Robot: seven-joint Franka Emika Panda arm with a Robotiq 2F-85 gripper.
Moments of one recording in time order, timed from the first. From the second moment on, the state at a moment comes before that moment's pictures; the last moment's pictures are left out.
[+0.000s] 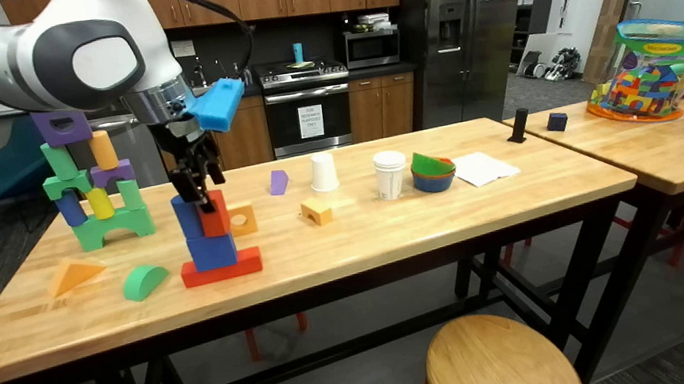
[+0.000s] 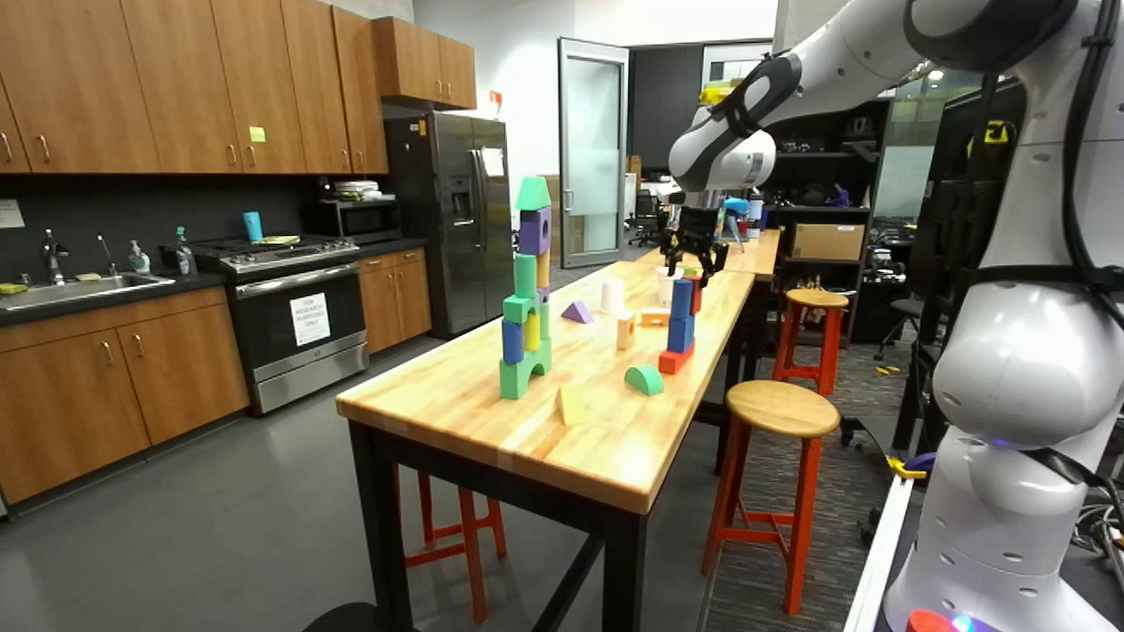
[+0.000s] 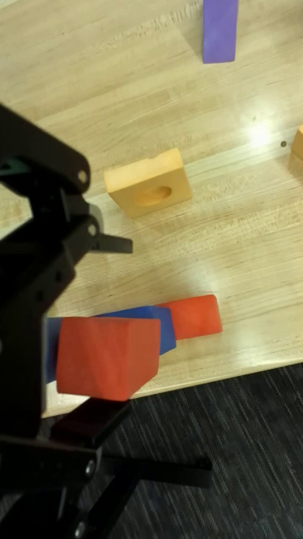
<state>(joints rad) -0.27 -0.01 -0.27 -2.09 -0.04 2.31 -2.04</state>
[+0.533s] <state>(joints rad) -0.27 -0.01 -0.27 -2.09 -0.04 2.30 -2.04</state>
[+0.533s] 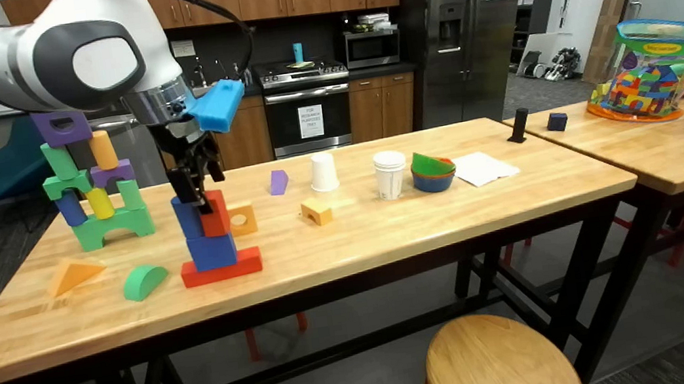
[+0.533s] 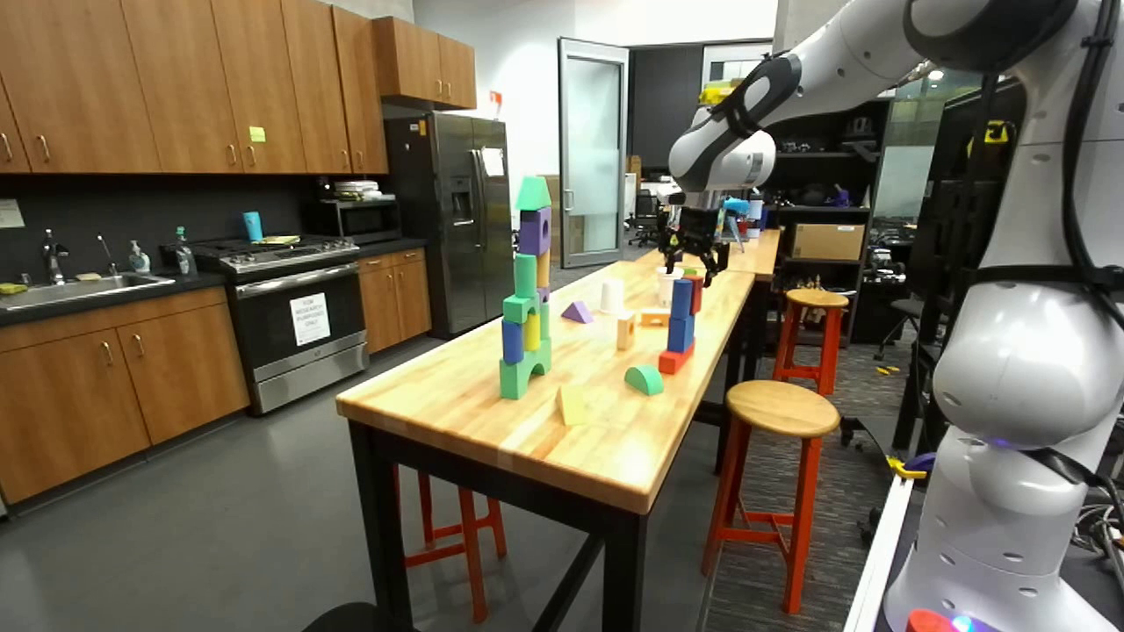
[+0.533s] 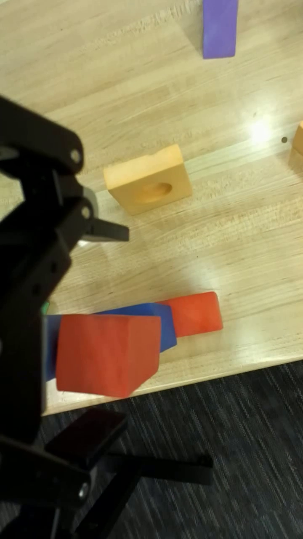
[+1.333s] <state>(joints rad) -0.27 -0.03 -0.27 -2.09 -0.13 2.22 -2.01</state>
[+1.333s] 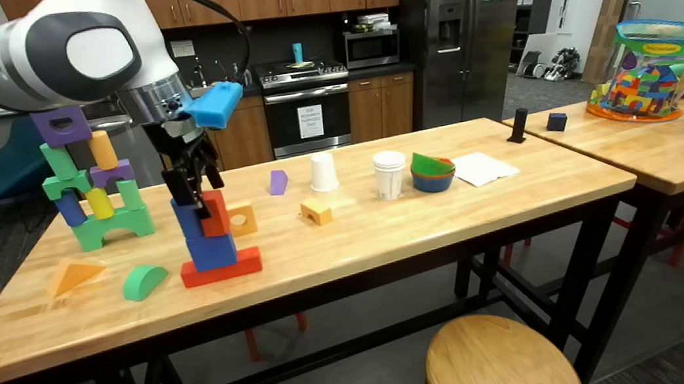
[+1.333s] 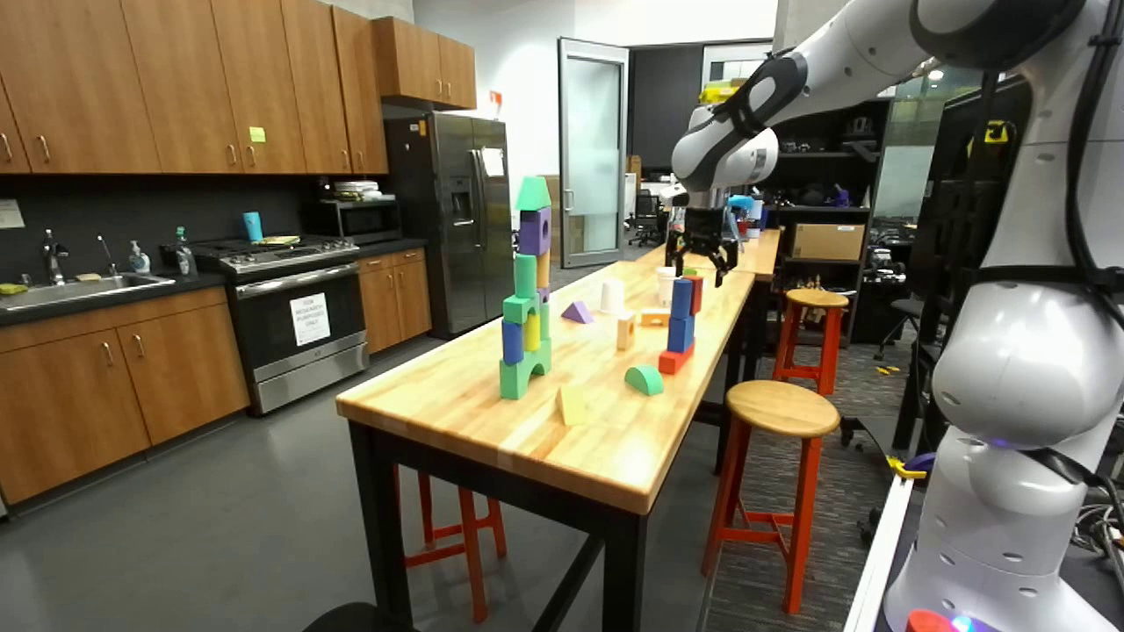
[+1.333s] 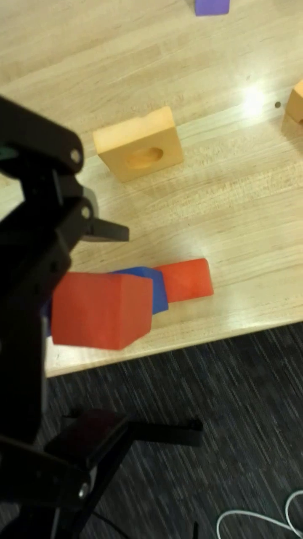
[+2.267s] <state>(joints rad) -0.20 -0.40 -0.26 -2.17 -0.22 2.12 -2.03</state>
